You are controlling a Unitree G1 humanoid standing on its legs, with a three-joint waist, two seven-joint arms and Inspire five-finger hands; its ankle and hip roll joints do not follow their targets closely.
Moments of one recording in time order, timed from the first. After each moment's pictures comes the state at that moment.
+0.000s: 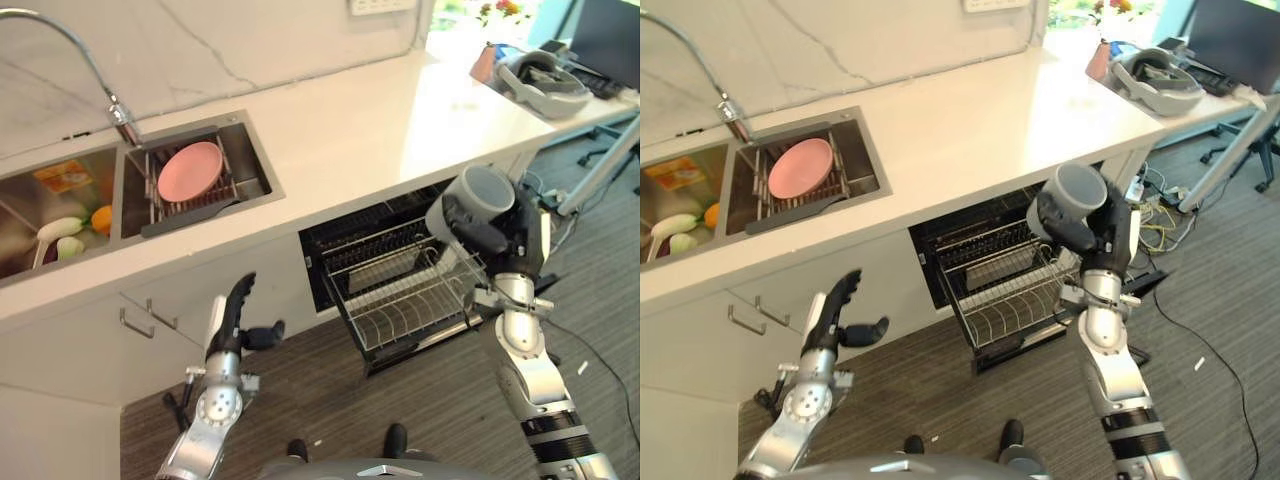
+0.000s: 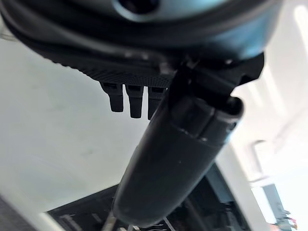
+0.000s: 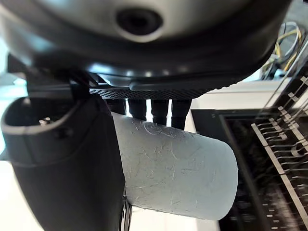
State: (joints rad) left arm 0.25 0.32 -0.21 0.14 0.07 -0.03 0.36; right arm -0.06 -0.42 0.09 0.02 0.36 -0.15 -0.42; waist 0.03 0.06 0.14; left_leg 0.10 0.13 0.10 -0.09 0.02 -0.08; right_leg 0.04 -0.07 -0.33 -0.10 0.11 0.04
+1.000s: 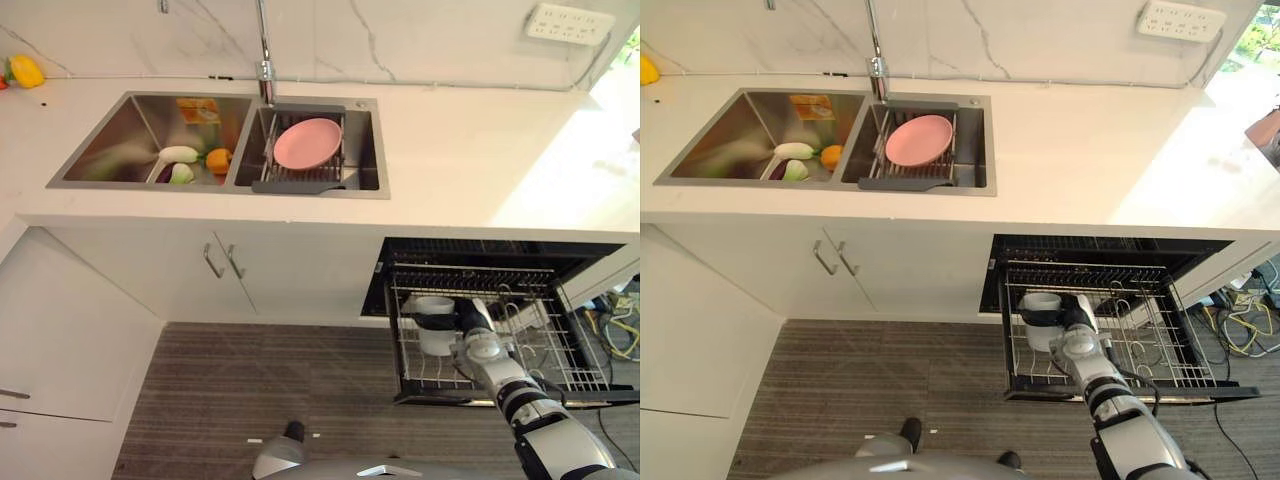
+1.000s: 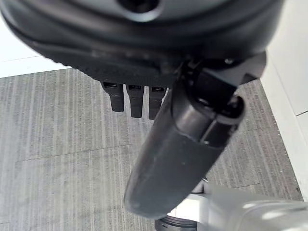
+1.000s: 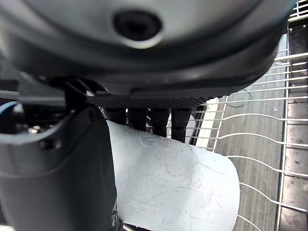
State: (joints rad) left arm 0.17 0.19 -0.14 1.20 0.05 0.07 0.28; right arm -0.36 -0.35 0.26 1.01 0.14 0.04 -0.22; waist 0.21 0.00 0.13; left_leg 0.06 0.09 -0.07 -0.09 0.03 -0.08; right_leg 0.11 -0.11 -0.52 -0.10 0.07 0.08
